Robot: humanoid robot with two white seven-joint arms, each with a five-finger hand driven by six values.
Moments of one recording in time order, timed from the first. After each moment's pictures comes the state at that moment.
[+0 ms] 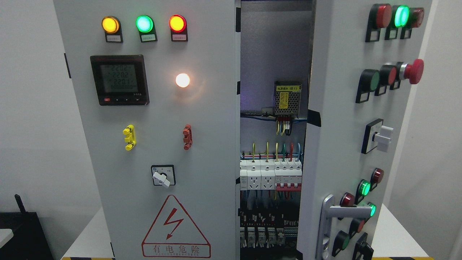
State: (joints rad) left arm 1.03 0.50 0.33 -1.76 0.83 -0.33 -0.27; right arm 0.12 0.12 0.14 -0.07 -0.10 -0.02 0.05
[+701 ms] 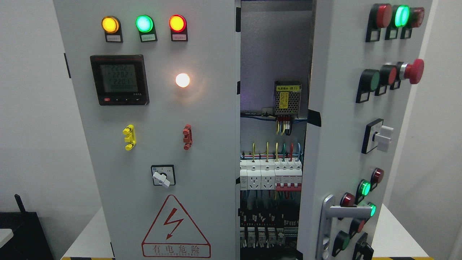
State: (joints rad) left arm 1.04 0.66 0.64 -1.90 1.11 -0.33 -0.54; right arm 0.12 0.12 0.14 -0.07 -0.10 -0.02 0.05
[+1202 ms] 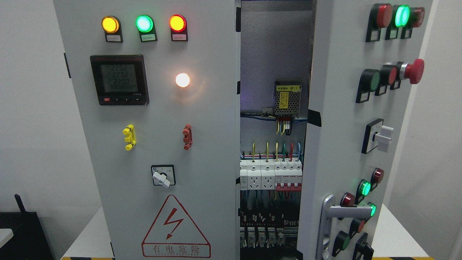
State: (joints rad) left arm 1.01 0.83 0.77 -1.91 1.28 -0.32 -0.64; right arm 0.12 0.12 0.14 -0.07 -0.10 -0.02 0.05
